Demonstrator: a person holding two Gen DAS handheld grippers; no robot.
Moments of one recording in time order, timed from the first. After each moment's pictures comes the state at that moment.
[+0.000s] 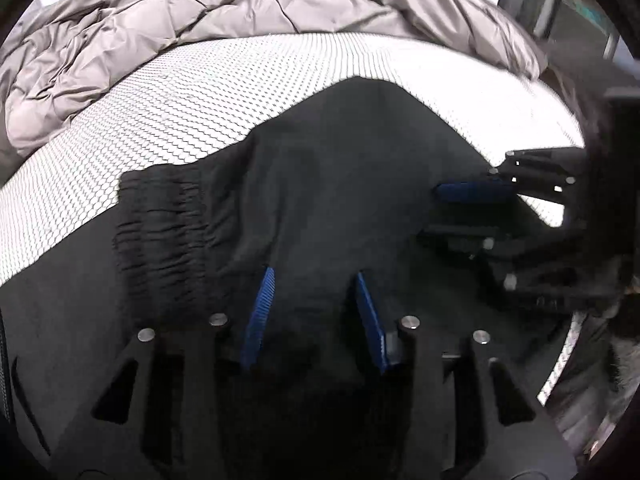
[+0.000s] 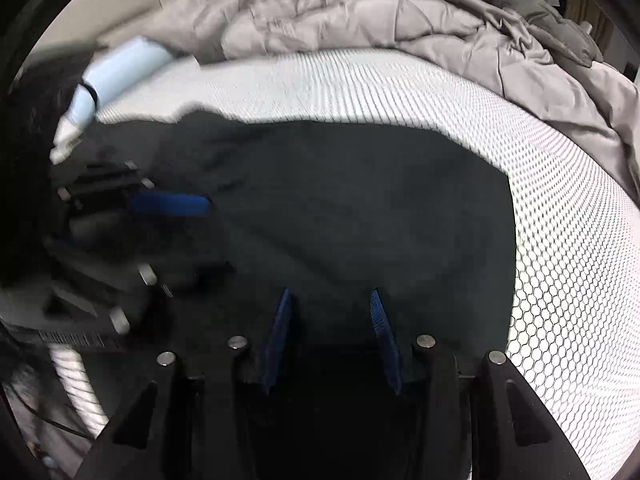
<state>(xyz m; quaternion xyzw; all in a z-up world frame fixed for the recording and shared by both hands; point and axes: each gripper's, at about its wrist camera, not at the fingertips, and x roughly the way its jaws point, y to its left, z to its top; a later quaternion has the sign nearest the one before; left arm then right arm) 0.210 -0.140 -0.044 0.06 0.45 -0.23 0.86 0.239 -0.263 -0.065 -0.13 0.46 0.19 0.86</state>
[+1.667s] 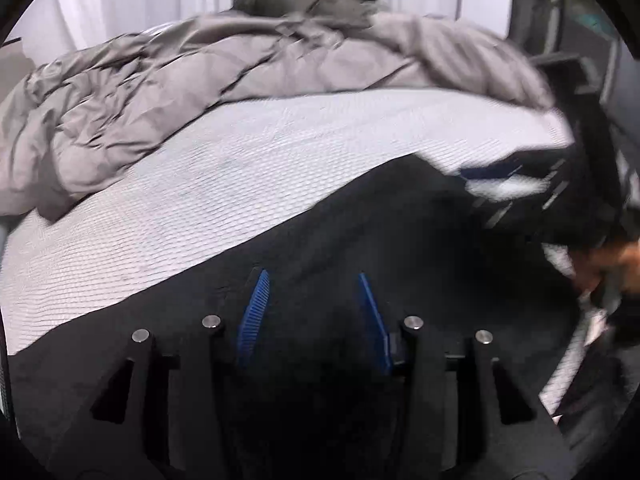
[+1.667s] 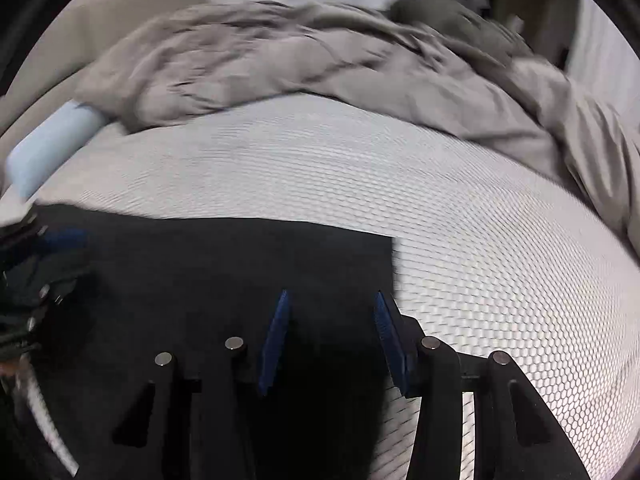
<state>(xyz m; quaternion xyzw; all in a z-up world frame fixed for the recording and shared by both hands) 0.198 -0.132 0.010 0.08 0.37 -0.20 0.90 0.282 -0.284 -0.022 -0.09 0.41 0.13 0.90</state>
